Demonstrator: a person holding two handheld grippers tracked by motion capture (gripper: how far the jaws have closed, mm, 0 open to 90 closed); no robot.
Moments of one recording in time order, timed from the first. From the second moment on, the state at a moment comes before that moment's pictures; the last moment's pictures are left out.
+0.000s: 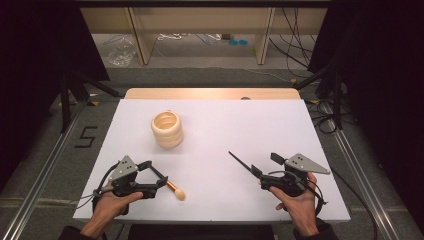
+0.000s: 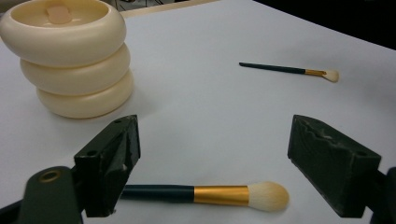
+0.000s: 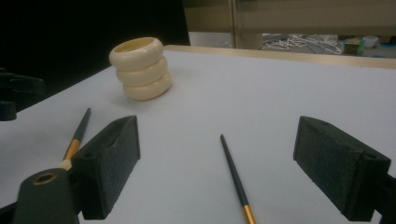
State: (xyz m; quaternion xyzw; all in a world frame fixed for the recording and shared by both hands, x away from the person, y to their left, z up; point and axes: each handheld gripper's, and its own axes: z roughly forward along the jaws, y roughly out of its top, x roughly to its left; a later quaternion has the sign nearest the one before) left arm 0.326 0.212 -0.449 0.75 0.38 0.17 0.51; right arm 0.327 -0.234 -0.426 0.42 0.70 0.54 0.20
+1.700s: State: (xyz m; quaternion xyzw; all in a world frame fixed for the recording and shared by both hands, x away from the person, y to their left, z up) left arm 0.327 0.212 -0.449 0.76 0.38 0.17 0.51; right arm 0.382 -0.217 -0.424 0.36 0.84 0.36 0.16
